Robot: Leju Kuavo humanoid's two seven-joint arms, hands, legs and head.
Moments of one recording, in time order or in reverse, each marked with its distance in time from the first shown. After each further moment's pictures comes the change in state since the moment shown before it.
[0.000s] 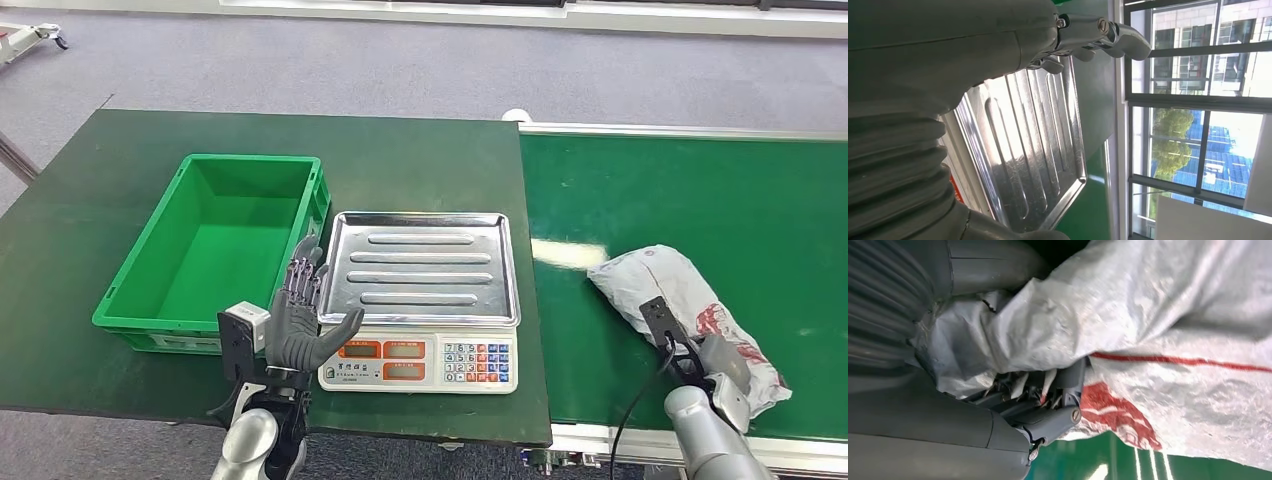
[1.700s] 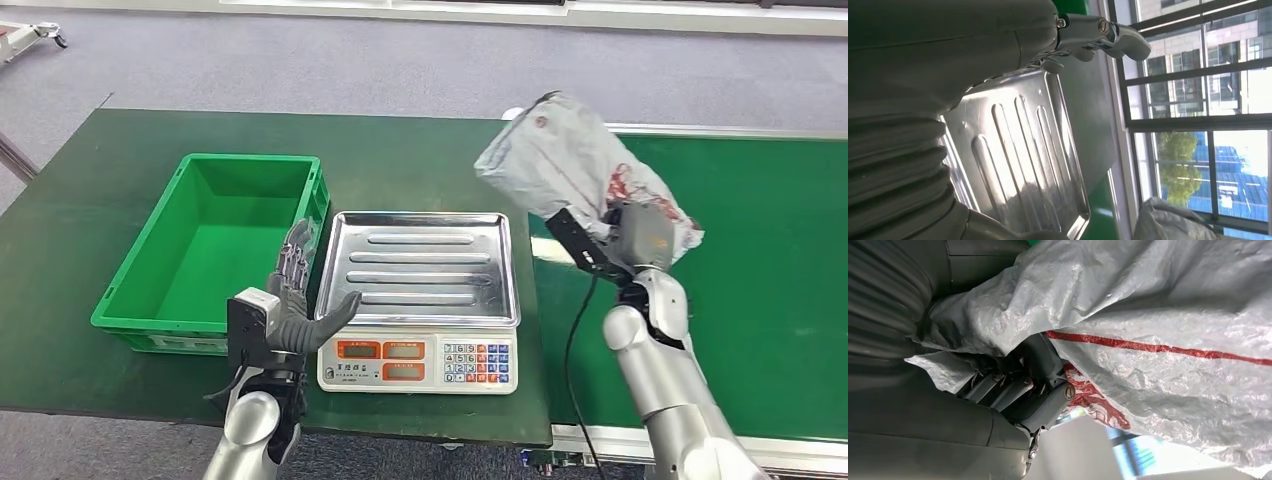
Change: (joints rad) left arm -0.067 0.006 0.039 0.042 -0.138 0.081 -0.009; right arm -0.071 0.109 0.486 -0.468 -0.053 -0.036 -0.133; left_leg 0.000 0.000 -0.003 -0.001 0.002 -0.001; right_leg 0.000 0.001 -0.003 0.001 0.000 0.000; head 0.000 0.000
